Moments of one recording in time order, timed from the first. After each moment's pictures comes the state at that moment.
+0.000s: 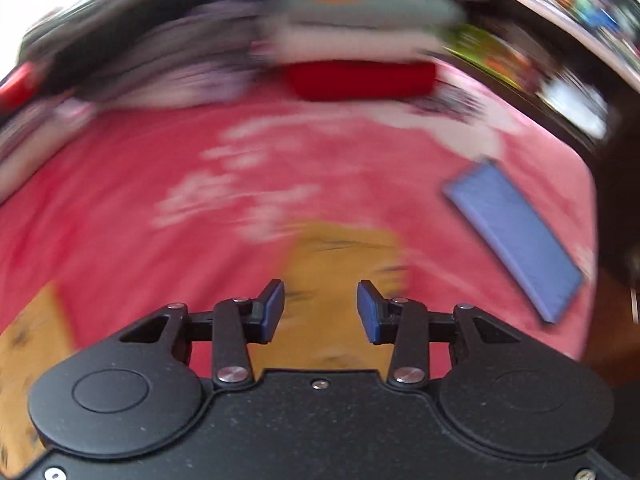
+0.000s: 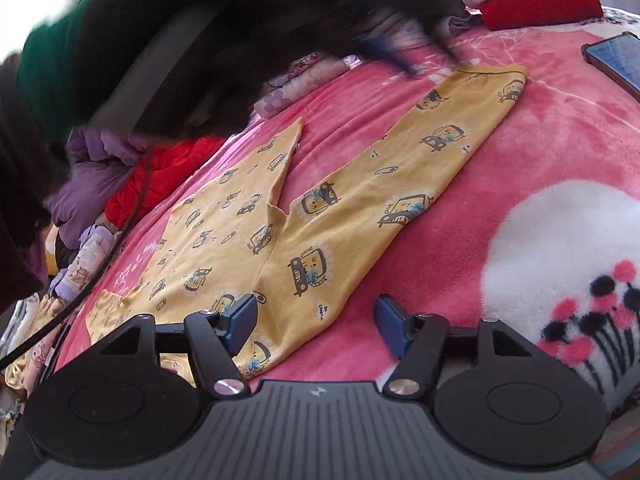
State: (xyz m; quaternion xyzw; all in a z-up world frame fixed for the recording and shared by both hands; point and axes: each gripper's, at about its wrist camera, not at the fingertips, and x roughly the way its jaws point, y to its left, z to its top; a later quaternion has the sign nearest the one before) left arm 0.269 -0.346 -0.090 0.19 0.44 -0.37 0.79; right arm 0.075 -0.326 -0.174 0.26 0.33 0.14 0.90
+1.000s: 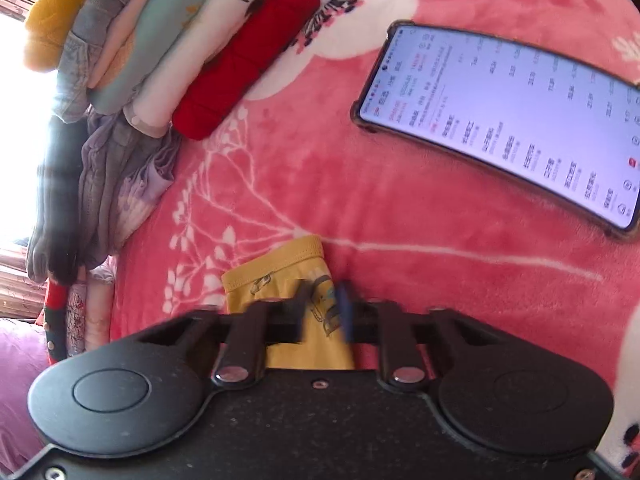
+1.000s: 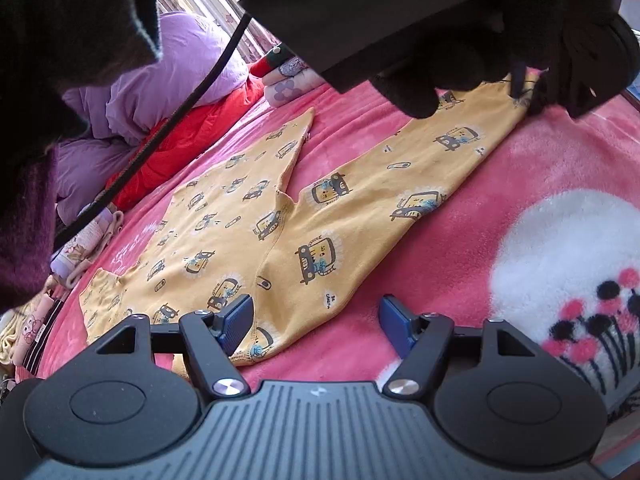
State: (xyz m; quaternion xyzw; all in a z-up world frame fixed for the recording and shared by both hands) left arm 0.201 -0.439 -0.141 0.51 0.32 -0.28 0.75; right arm 0.073 -0.317 -0.172 0.24 0.33 0.14 0.90
